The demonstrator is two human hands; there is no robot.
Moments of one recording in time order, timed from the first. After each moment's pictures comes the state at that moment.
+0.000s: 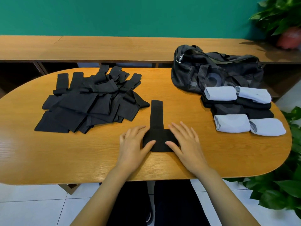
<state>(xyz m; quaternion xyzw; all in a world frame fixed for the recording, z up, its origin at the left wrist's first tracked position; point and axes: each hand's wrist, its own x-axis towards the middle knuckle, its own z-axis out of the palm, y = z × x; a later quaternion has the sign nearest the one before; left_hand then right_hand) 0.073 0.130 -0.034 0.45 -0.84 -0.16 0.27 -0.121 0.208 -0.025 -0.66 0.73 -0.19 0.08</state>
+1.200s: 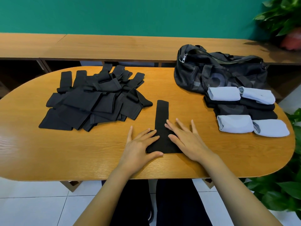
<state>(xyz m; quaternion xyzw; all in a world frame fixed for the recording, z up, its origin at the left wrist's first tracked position) 0.079 0.131 -0.040 0.36 -0.90 -0.15 0.20 -0.138 0.181 -0.016 -0.71 0.68 -0.09 0.16</state>
